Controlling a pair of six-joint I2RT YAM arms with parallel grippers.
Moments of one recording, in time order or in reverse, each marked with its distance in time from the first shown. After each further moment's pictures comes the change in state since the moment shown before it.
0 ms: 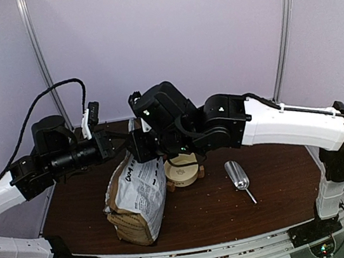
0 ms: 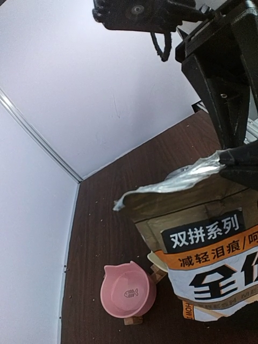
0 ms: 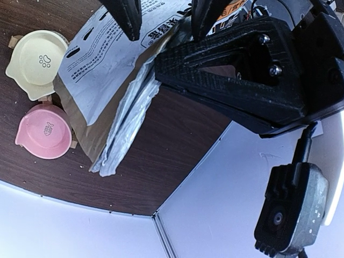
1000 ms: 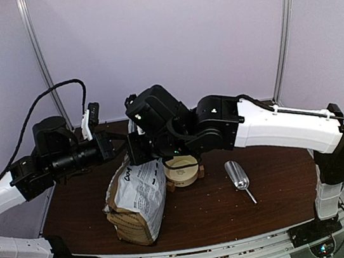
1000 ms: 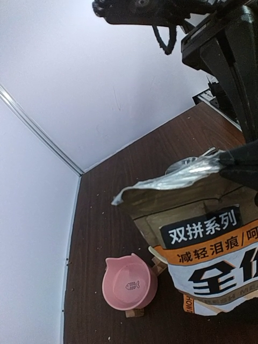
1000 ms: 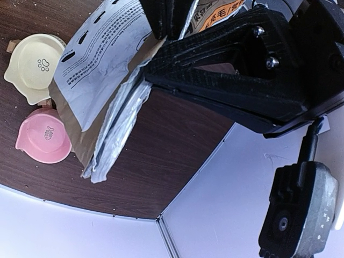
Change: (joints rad) left arm -0.011 0.000 -0.001 -0.016 -0.041 0.021; right arm 0.011 0.055 0.077 -0.059 0.031 0.030
